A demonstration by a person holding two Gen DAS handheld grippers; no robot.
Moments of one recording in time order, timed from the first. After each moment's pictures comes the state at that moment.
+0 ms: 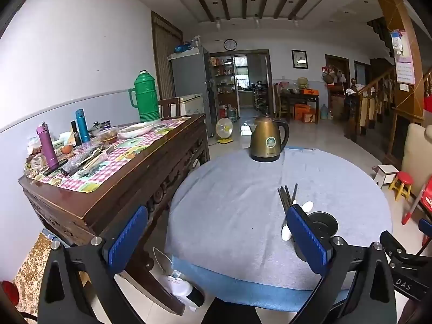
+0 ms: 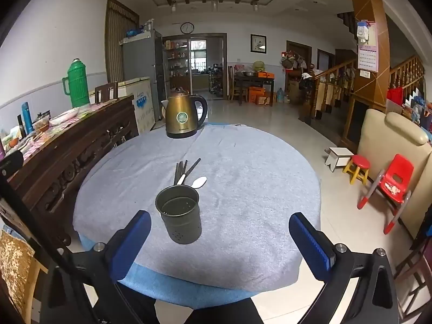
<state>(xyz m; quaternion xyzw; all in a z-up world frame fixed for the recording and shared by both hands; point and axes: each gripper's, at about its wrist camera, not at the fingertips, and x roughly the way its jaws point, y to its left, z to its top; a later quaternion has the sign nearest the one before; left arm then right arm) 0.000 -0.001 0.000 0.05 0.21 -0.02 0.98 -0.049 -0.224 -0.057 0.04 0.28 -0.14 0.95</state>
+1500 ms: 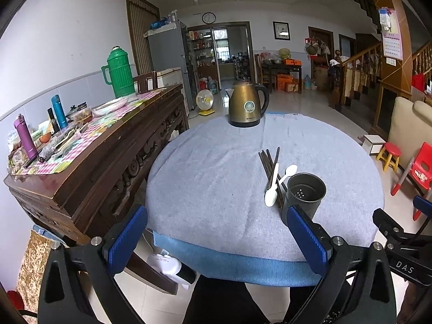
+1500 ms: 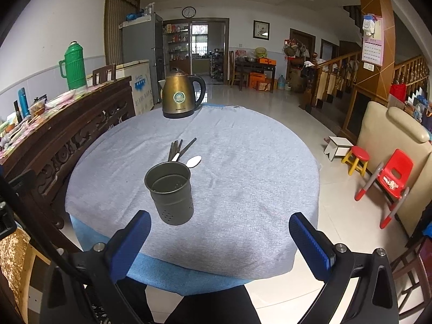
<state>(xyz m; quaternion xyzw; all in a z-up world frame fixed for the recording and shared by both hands) 0.010 -0.025 -0.039 0.08 0.29 -0.05 0.95 -0.043 -0.230 -0.081 0.04 0.31 -0.13 0.94</state>
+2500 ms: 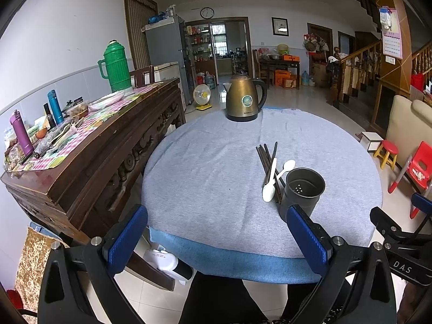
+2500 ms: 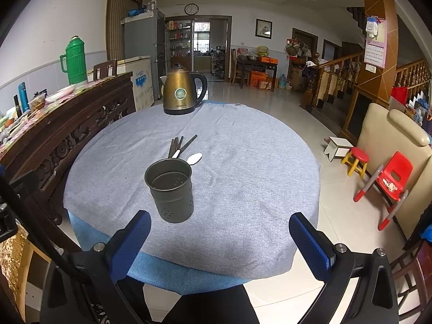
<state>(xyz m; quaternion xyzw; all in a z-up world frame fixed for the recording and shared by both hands) 0.014 -0.024 -0.046 0.07 0.30 -0.06 0.95 -0.039 -0.228 -0.083 0.03 0.32 -0.13 0.94</state>
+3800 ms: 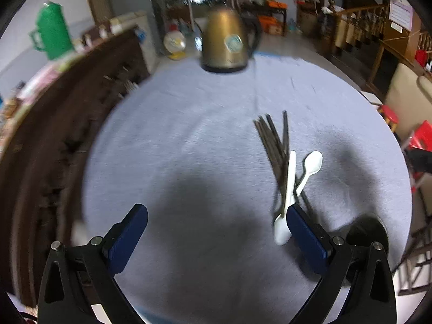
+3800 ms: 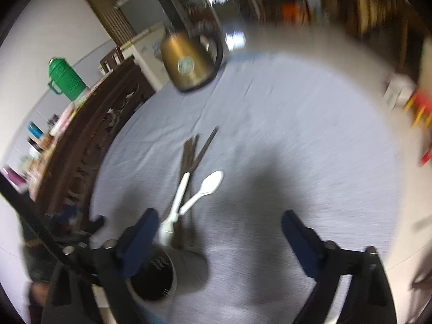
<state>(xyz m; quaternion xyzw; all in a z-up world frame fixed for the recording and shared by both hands) 0.255 -0.081 -0.132 0.09 0.47 -0.13 0.87 0.203 -0.363 -0.120 0.22 0.46 0.04 0.86</state>
